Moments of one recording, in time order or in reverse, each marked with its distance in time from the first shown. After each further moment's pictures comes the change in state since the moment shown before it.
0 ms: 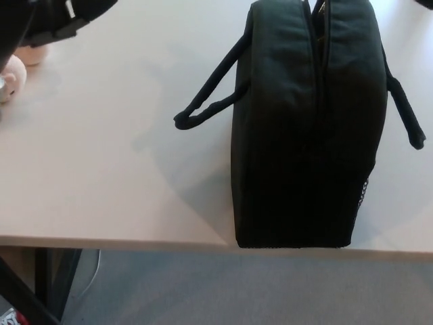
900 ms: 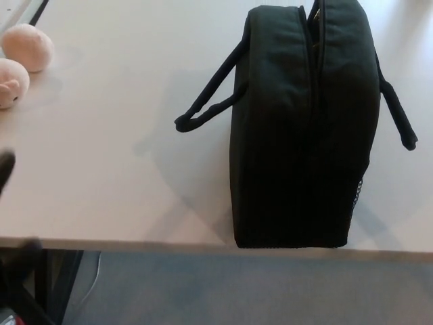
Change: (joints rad) left_arm 1.047 -0.201 0.279 -0.246 -0.069 -0.087 -0.026; right_arm 1.349 0.148 -0.395 -0.529 0.089 -0.070 0.068
